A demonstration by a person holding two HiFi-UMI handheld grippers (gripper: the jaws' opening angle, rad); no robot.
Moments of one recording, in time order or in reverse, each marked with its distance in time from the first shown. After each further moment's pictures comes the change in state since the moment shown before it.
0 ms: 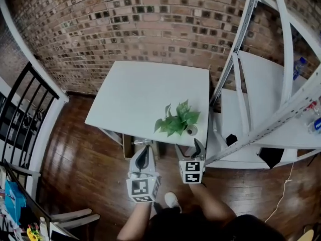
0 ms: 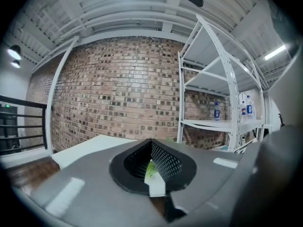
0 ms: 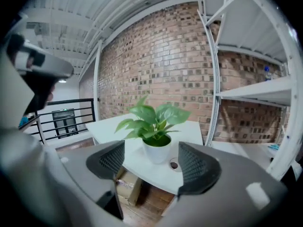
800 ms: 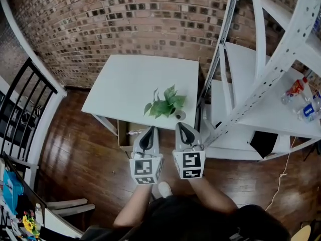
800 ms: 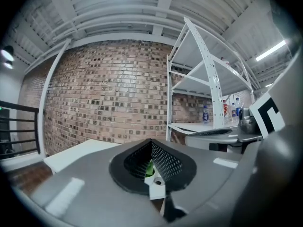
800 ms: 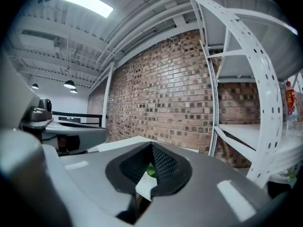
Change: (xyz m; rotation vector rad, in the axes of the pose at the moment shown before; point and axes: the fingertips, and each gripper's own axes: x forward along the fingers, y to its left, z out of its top) left arm -0.013 -0.090 0.030 0.041 -0.039 -0.080; right arm -0.122 -0.005 0.120 -0.055 -0.243 0.060
